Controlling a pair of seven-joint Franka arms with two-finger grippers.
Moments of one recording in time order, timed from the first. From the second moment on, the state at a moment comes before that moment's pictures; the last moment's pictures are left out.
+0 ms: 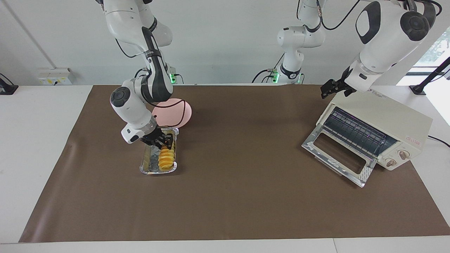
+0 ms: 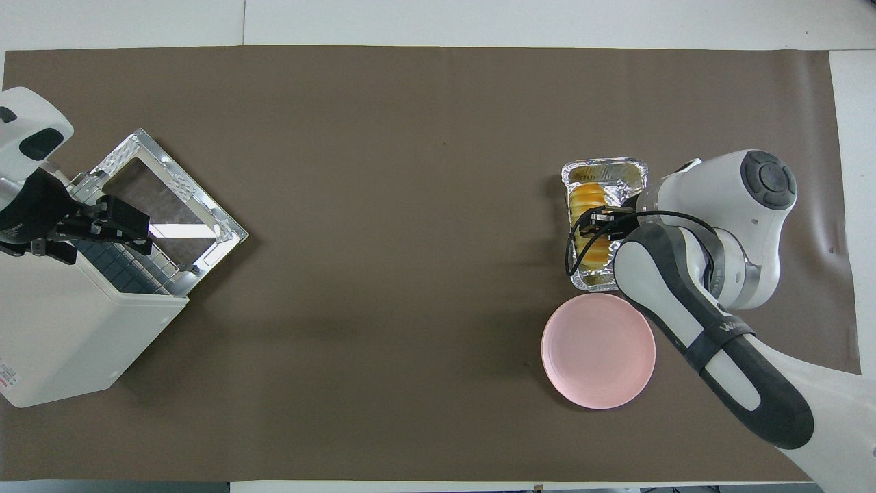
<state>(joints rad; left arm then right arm) -0.07 0.05 -0.03 -1.58 -0.05 1.38 -0.14 0.00 0.23 0.14 -2.10 0.23 2.33 0.11</state>
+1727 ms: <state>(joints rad) -0.07 0.05 -0.04 -1.54 0.05 1.44 -0.08 0.12 -0.27 0.13 -2.46 0.23 1.91 0.22</state>
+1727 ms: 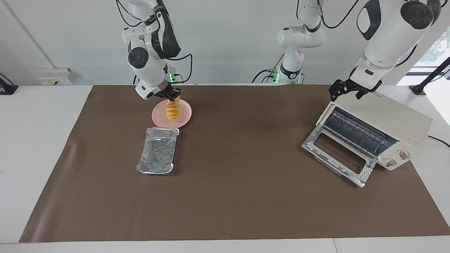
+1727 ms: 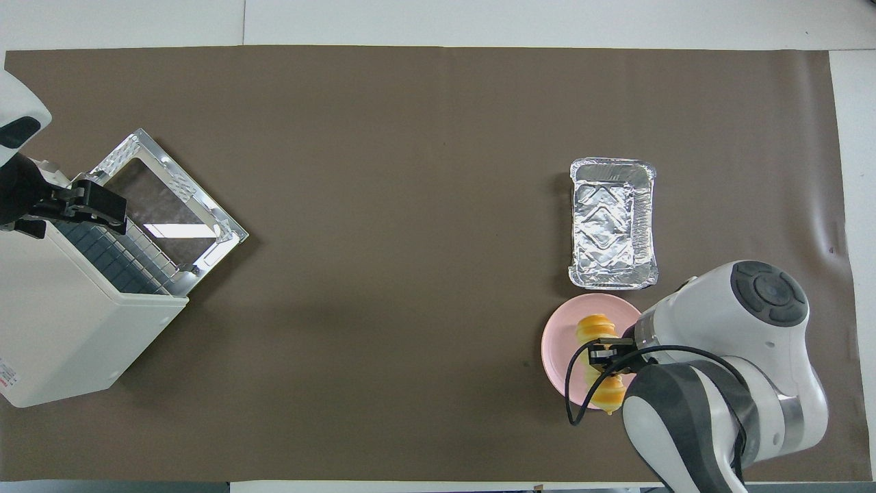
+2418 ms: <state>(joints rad) -0.08 0.05 -0.06 -1.53 0.05 1.43 -0.07 0.12 -0.24 0.13 -2.55 0.23 2.10 0.22</state>
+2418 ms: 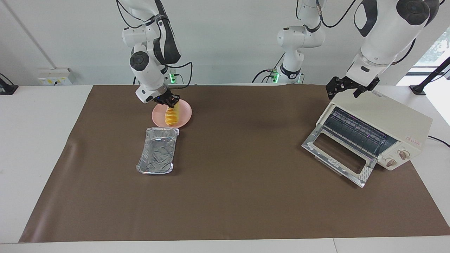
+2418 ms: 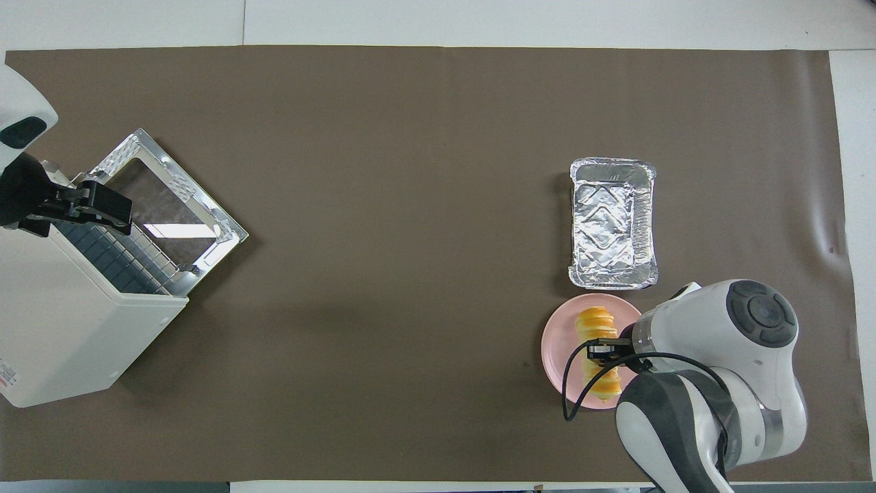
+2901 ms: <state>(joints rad) -0.07 0.05 -0.05 -1.54 0.05 1.43 -0.07 0.10 -0.21 0.13 -2.52 0.23 2.18 0.22</state>
